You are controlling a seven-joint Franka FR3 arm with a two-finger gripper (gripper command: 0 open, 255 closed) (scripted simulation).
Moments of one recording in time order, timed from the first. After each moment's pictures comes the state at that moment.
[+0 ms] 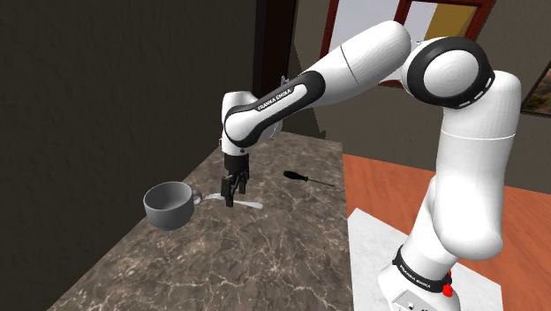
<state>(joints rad) 0.23 0.28 0.10 -2.01 0.20 2.16 -0.20</state>
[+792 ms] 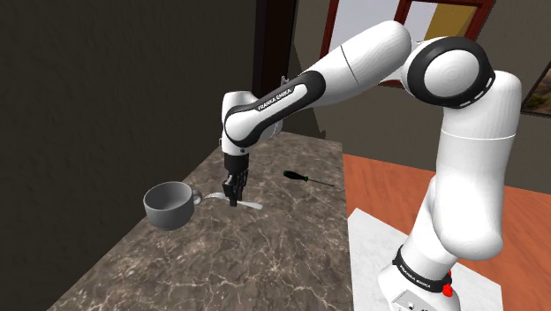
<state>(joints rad) 0.23 0.28 0.10 -2.01 0.20 2.16 -0.20</state>
